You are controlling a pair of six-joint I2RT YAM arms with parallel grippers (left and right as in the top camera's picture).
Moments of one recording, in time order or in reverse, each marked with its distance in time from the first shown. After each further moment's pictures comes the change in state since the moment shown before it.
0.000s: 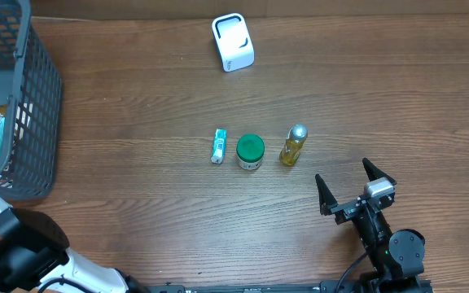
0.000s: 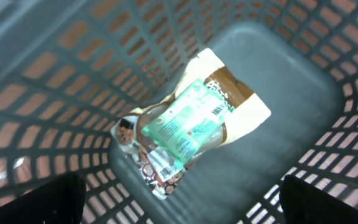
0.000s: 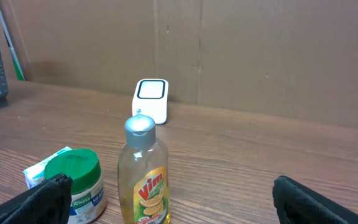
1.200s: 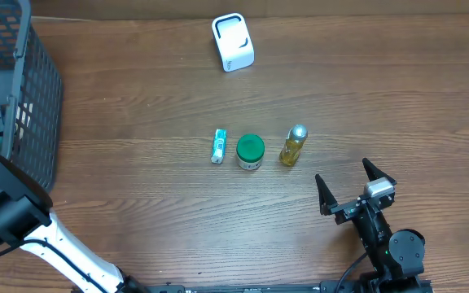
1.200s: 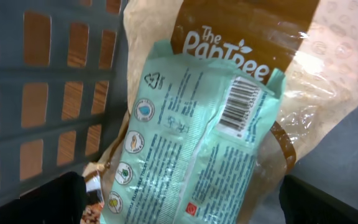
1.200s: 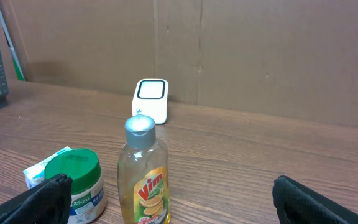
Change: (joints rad) left arm -0.010 0.369 -0.055 0.193 -0.085 0.518; right arm 0.000 0.000 0.000 0.000 0.000 0.000
